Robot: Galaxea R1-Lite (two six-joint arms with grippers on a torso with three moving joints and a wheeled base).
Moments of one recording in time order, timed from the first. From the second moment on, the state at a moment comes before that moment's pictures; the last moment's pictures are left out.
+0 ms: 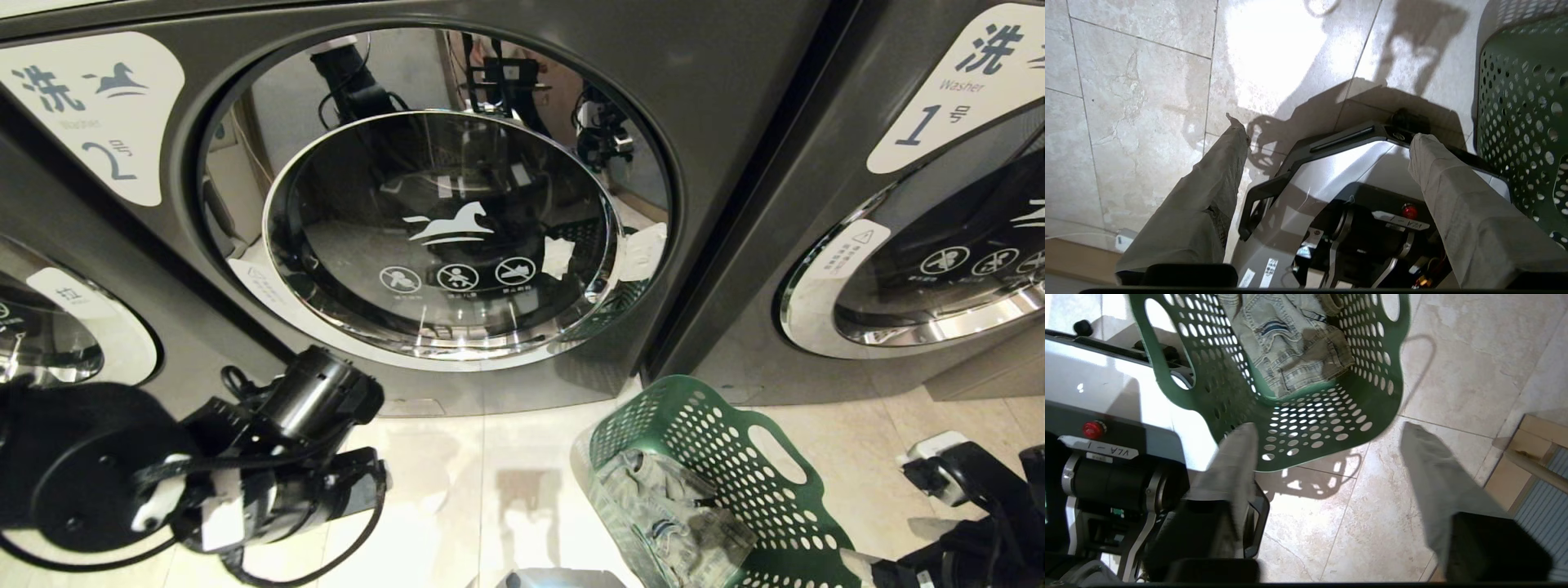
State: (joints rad) left arm -0.61 1.62 -0.80 0.21 0.43 -0.73; right arm 0.23 1.25 -0.29 -0.22 -0.12 -0.10
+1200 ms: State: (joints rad) left arm -0.22 1.04 -0.28 0.12 0.62 -0.80; right arm -0.09 0.44 -0.07 0.18 0.05 -0.11
